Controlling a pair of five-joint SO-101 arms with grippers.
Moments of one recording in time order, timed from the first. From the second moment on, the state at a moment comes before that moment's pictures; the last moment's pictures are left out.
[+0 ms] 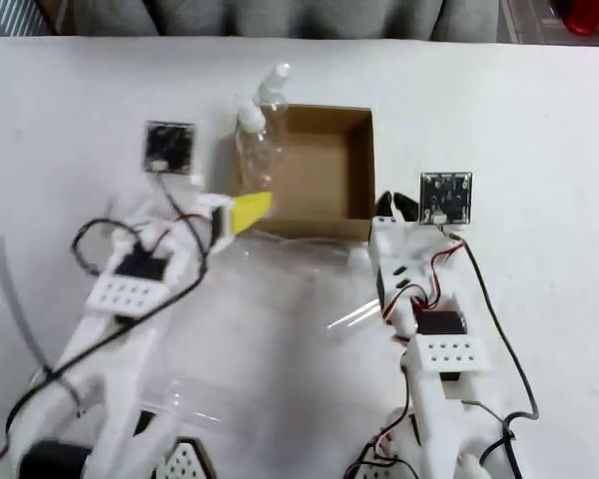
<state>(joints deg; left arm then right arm) 1.8 -31.1 58.8 18.6 7.0 -4.2 -44.4 74.4 1.8 -0.7</state>
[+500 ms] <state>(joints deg) -24.0 -48.8 59.5 35.6 7.1 -4.2 -44.7 74.4 5.5 -0.7</state>
